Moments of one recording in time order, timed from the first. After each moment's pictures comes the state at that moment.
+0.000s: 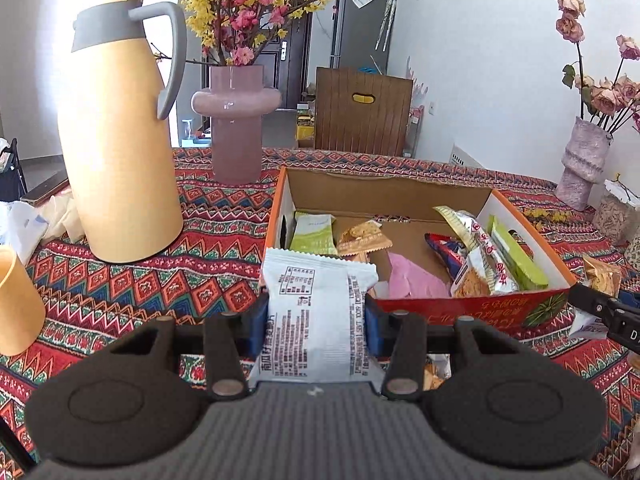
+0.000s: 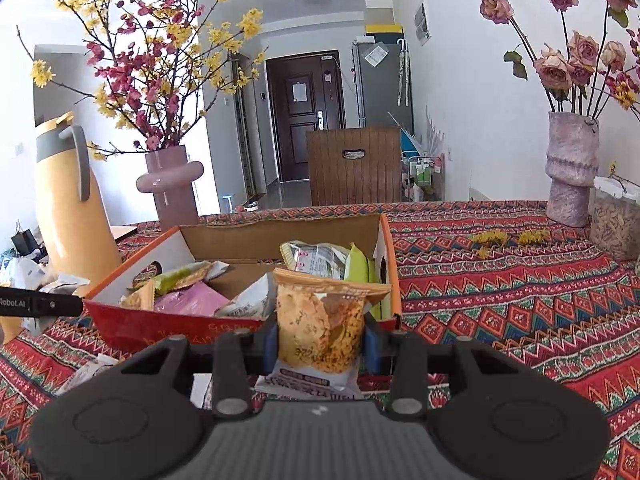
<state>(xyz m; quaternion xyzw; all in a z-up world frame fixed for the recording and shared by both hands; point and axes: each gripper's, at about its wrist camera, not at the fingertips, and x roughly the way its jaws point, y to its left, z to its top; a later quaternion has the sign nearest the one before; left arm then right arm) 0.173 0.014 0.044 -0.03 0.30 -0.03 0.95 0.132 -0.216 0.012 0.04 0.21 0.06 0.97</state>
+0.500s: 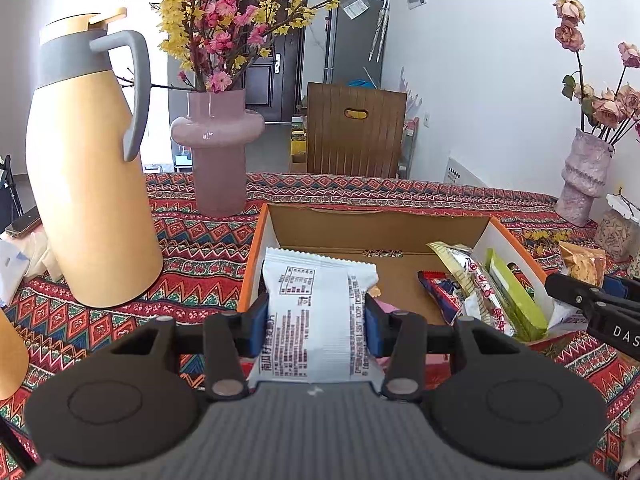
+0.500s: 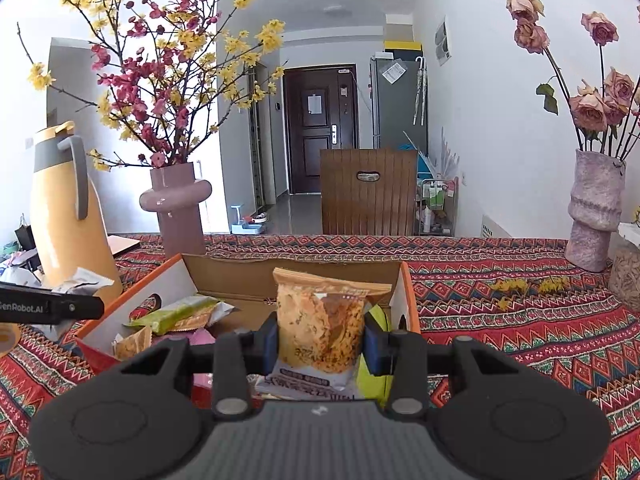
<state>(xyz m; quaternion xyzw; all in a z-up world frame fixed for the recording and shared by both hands) 0.211 -0.006 0.056 -0.02 0.28 -0.04 0.96 0.180 -0.202 0.035 0.01 0.19 0.08 0.98</state>
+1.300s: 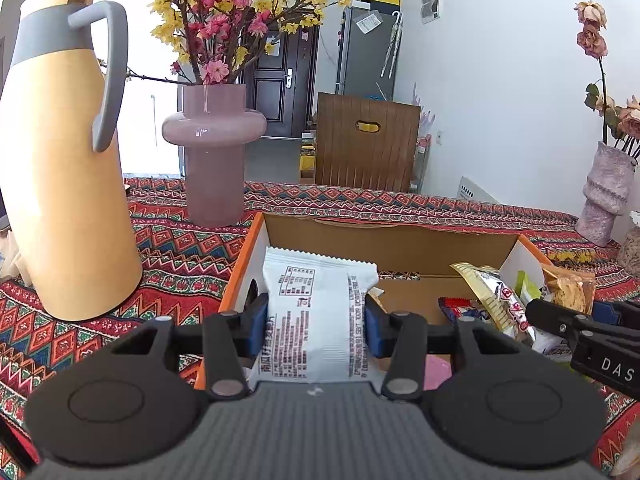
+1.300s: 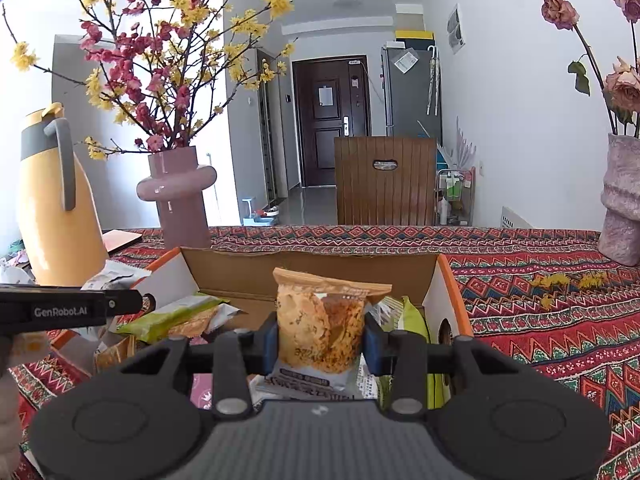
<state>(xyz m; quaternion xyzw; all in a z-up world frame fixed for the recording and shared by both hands) 0.256 -0.010 0.021 -0.04 0.25 -0.02 0.97 0.231 -0.182 0.005 0.02 0.21 0.09 0.97</state>
